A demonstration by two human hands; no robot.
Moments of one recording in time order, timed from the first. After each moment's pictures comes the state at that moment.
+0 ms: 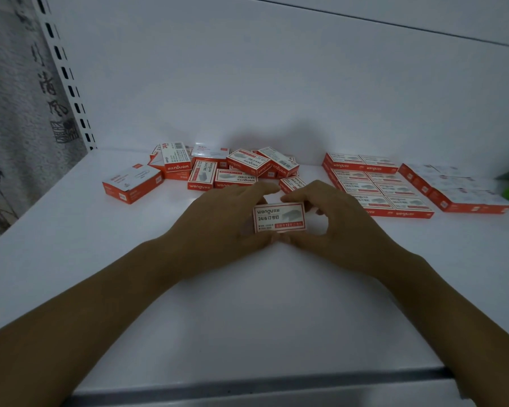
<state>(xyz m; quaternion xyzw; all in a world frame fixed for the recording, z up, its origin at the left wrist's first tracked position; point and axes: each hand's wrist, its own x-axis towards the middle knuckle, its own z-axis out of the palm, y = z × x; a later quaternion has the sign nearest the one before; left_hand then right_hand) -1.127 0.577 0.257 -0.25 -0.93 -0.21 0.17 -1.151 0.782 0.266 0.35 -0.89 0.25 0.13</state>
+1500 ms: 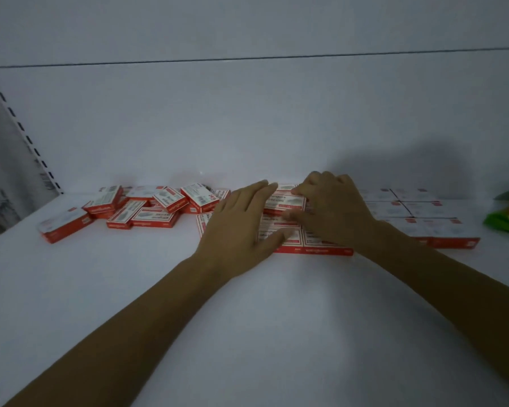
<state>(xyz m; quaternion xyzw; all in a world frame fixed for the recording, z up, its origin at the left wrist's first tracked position) -1.200 0.751 0.256 -0.14 -0.95 -0.14 0.26 -1.275 0.925 0.280 0.30 -0.93 0.05 0.20</state>
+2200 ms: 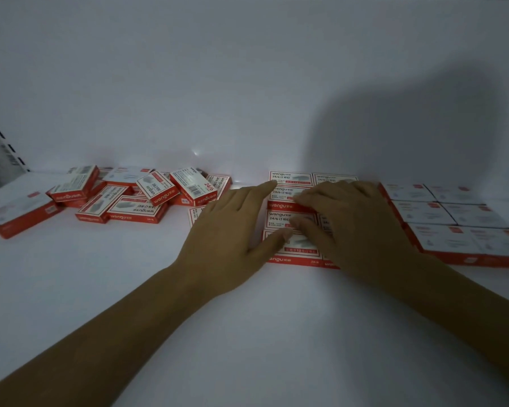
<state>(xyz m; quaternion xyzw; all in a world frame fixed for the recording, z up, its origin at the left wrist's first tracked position) -1.211 0.734 0.245 -0.11 -0.95 -0.19 0.20 -1.267 0.919 0.263 0.35 -0.90 0.09 0.24</state>
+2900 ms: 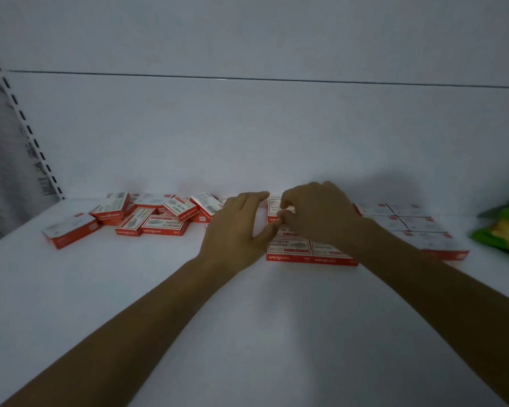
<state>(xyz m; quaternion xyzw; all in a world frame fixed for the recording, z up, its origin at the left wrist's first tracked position) -1.201 0.736 0.265 -0.08 -0.94 -0.24 0.24 -1.249 0.881 0.317 0.28 -0.95 -0.03 0.17</state>
